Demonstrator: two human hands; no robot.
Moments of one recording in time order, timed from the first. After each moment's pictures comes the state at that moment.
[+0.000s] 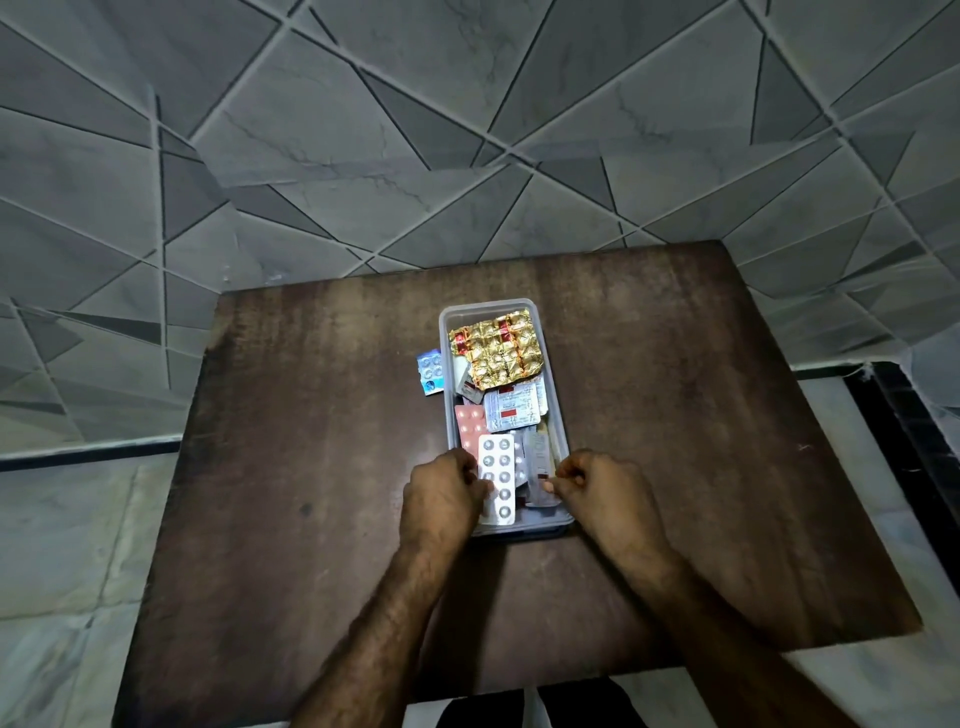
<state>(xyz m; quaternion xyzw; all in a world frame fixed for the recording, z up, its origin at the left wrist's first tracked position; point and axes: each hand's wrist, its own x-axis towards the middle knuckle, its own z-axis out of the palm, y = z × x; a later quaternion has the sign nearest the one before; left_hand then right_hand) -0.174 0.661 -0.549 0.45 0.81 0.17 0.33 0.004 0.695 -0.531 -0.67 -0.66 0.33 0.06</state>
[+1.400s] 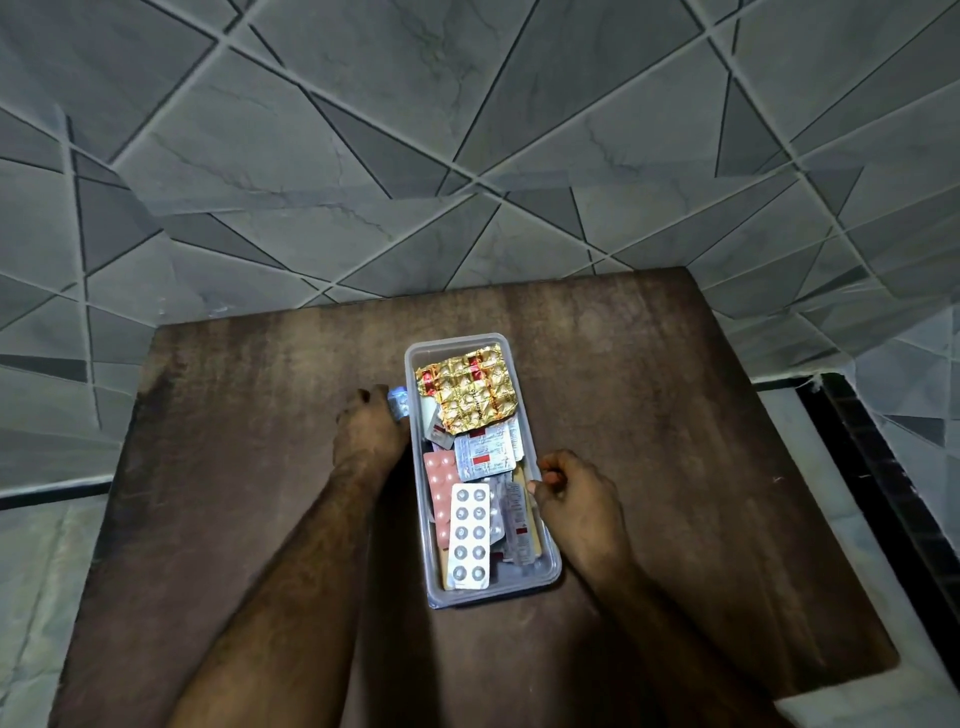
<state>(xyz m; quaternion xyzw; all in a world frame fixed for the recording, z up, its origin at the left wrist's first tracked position) -0.250 0.789 -0.598 0.49 0.83 0.12 0.25 -0.008 0.732 -0.550 -0.71 -0.59 0.34 0.15</state>
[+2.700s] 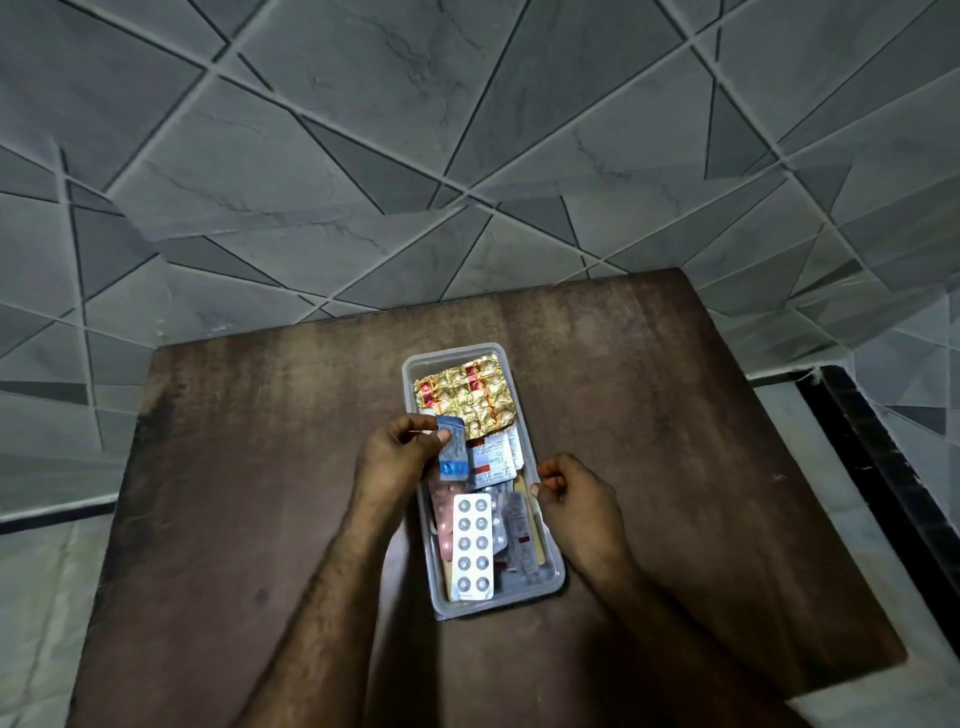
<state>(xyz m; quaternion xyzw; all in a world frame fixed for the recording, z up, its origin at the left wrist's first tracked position) -0.216 0.757 -0.550 0.26 0.68 0.44 0.53 -0.008 0.738 -0.554 -0.71 -0.57 0.37 0.16</state>
